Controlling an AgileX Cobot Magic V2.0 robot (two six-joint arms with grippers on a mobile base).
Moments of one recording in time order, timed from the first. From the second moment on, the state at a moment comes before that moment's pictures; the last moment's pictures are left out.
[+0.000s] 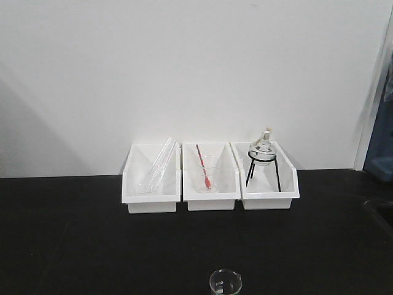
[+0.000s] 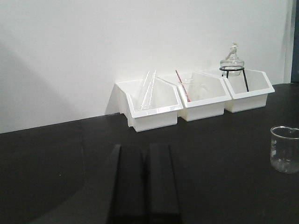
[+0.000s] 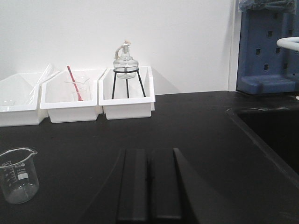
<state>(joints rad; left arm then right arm) -0.26 -0.01 0.03 -0.03 0.01 0.09 0.02 -0.01 0.03 -0.09 0.09 0.08</state>
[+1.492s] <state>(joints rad) -0.26 -0.01 0.03 -0.03 0.01 0.09 0.02 0.89 -0.54 -0.13 -0.29 0.07</state>
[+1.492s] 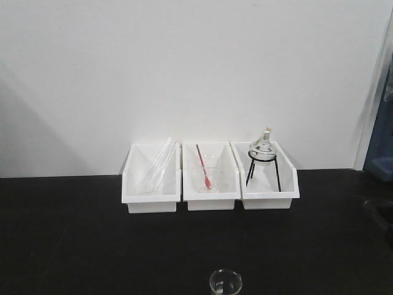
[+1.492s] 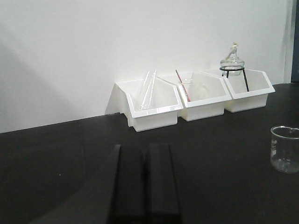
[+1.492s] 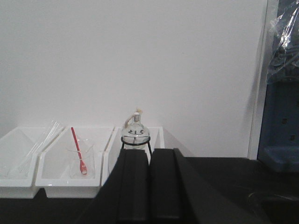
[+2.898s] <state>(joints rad) -0.26 -0.01 0.03 -0.03 0.01 0.09 0.02 1.46 -0.55 -0.91 -0.73 0.56</state>
